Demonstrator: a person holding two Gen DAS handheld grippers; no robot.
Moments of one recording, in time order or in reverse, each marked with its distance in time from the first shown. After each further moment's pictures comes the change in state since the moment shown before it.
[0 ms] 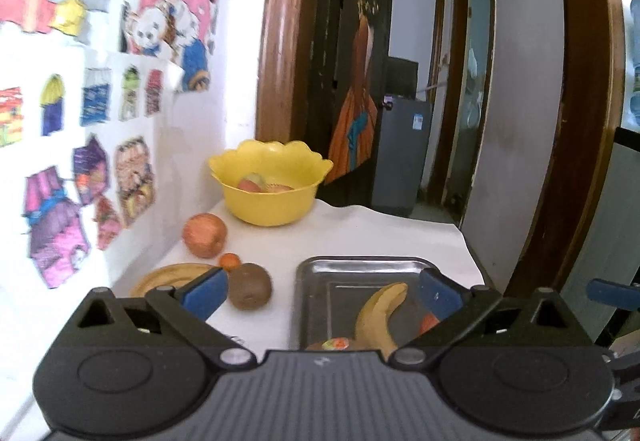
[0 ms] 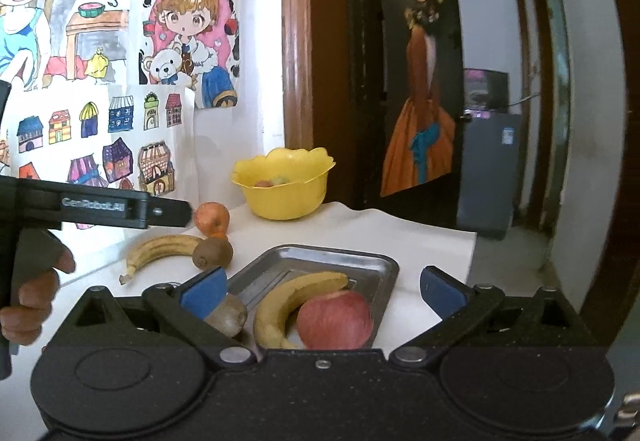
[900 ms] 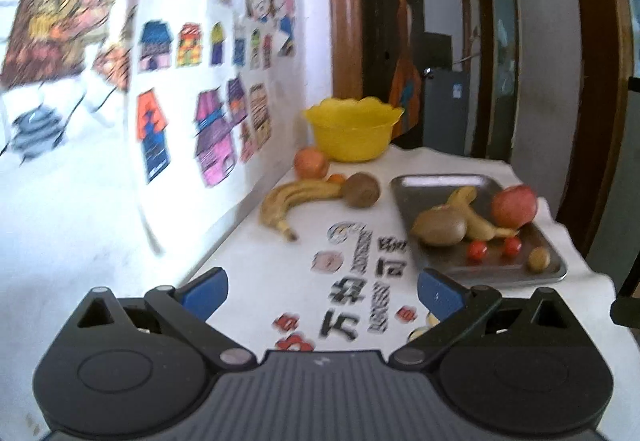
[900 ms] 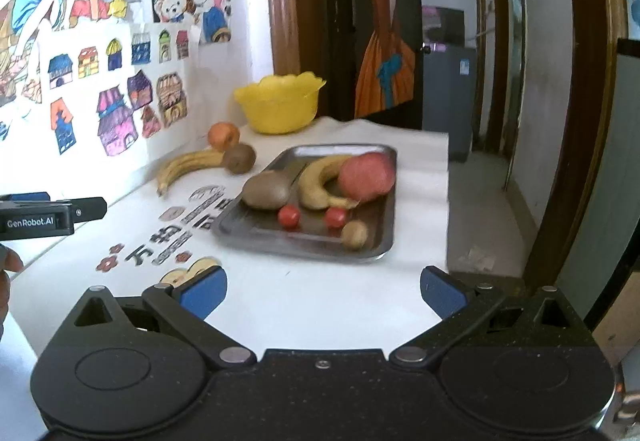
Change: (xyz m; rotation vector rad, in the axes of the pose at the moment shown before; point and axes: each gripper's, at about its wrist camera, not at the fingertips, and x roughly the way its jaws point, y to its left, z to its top) left arm -0.116 0.081 -0.091 0.053 0.069 0.141; right arm -0.085 0.097 -0.070 0.102 0.206 -0.107
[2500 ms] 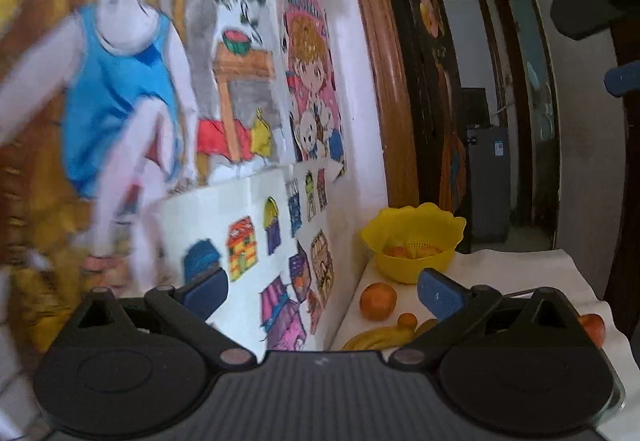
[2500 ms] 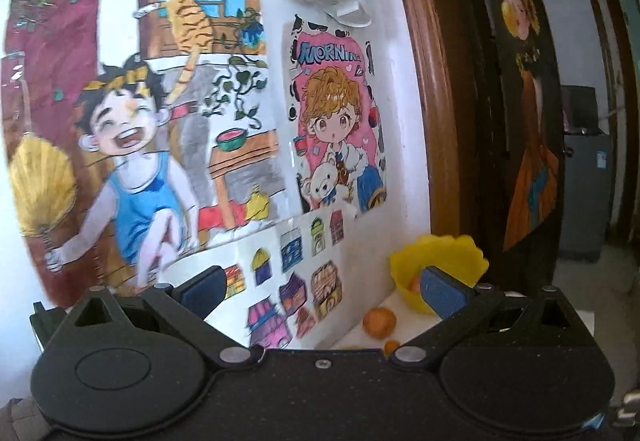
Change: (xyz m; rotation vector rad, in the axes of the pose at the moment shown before) left arm 0.030 0.033 0.154 0.068 -0.189 0.129; right arm 0.015 0.073 0.288 -0.081 -0.209 0.420
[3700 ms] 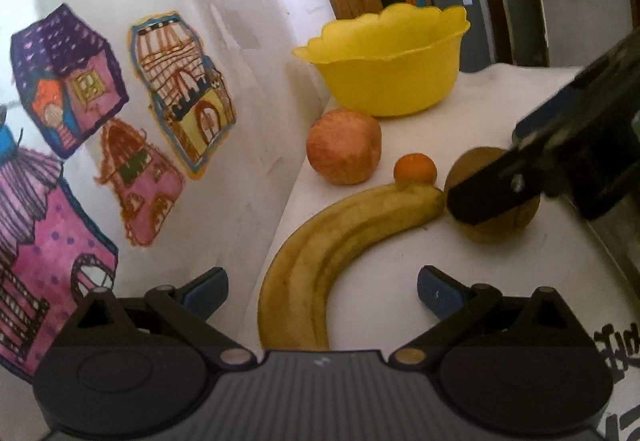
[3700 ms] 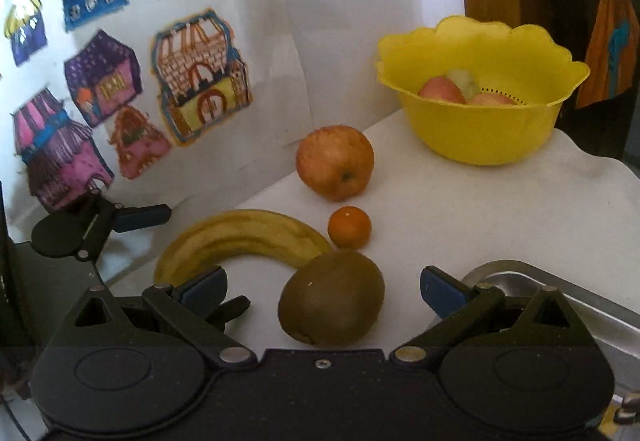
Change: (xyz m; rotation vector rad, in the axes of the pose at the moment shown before) left arm 0.231 -0.057 -0.132 0.232 0.330 -0.065; right arm 0.308 -0.122 -0.178 -0.040 0.482 0.125
